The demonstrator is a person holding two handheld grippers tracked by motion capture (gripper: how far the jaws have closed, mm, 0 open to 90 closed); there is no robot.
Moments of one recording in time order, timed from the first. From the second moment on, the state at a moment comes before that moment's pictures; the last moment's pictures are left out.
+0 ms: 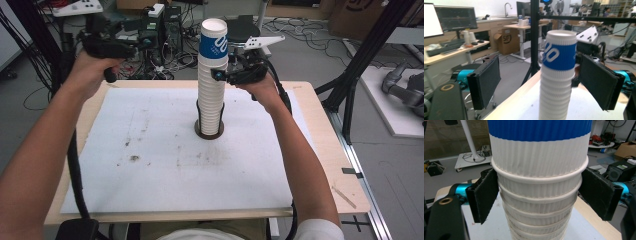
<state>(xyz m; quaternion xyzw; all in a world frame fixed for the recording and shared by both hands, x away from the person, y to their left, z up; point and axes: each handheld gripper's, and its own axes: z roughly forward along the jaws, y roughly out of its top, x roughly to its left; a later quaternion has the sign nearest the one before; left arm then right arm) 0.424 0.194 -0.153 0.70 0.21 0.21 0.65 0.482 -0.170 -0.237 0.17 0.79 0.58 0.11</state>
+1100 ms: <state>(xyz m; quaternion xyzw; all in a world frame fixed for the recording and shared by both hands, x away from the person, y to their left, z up) 0.463 0.083 -0.174 0.71 0.17 0.17 0.66 0.481 -0.166 -0.235 0.17 0.79 0.57 0.11</state>
